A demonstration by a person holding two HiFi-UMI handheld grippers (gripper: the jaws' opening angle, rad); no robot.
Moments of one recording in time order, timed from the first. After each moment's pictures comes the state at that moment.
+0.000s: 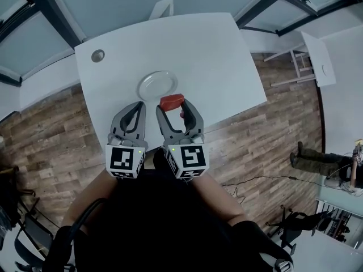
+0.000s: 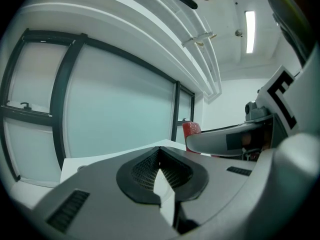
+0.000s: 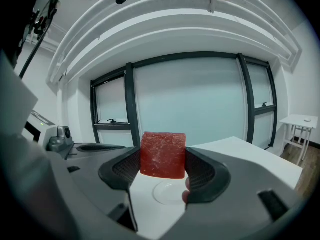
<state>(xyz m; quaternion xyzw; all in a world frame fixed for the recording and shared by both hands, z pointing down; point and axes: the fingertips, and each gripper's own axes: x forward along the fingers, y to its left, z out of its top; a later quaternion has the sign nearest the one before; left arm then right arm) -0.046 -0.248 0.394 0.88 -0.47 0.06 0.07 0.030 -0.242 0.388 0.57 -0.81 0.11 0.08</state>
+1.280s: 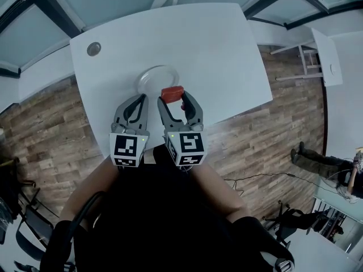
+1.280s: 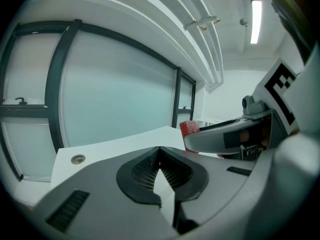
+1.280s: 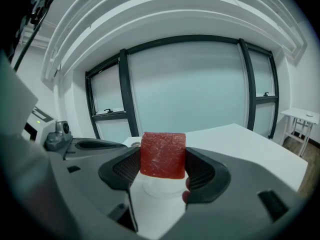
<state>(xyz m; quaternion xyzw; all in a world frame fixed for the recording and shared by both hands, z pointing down) -0.029 -0.279 0.450 0.87 -0.47 0.12 0.10 0.044 -0.277 0.446 0.56 -0.80 0.16 0.13</state>
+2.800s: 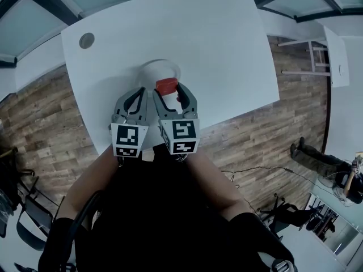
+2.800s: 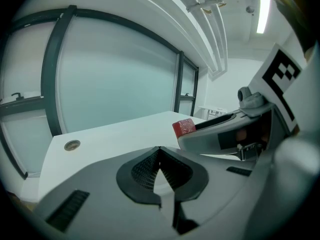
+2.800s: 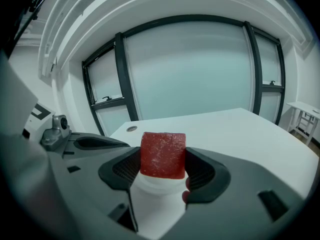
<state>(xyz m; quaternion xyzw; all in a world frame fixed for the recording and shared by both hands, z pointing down) -0.023 -0.302 0.518 0.86 -0.46 0.19 0.13 0.038 -0.306 0.517 0.54 -0.80 0.20 0.18</state>
